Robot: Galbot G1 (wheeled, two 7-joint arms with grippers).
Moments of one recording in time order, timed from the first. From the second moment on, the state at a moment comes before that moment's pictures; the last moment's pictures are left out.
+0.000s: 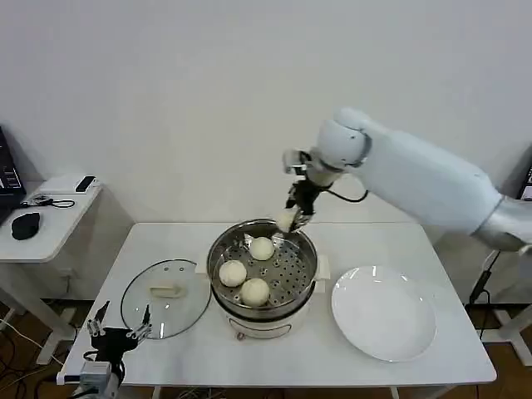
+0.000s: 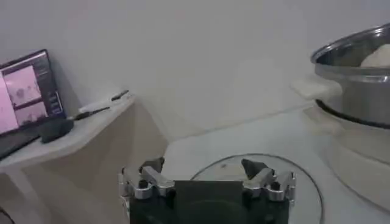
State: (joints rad) left arm 1.63 -1.46 -0.80 -2.10 0.12 0.21 0.09; right arm 0.46 1.10 -0.94 1.32 0.16 -0.58 -1.24
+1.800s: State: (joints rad) left arm 1.61 -1.45 -0.79 -2.09 0.11 0.22 0.10; right arm 0.37 1.18 -1.09 1.27 0.08 -0.59 -1.24
